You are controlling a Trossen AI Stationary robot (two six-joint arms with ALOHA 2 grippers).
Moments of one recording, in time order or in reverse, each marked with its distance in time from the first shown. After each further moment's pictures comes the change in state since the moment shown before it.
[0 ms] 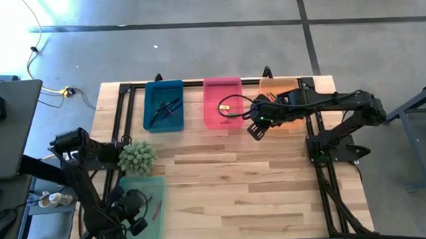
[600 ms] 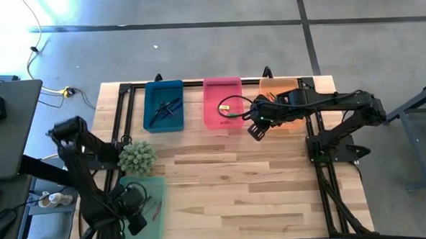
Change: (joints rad) left arm 0.028 -0.136 -0.051 0.089 -0.017 0.034; right arm -0.003 0.000 0.000 -0.001 0.000 -0.038
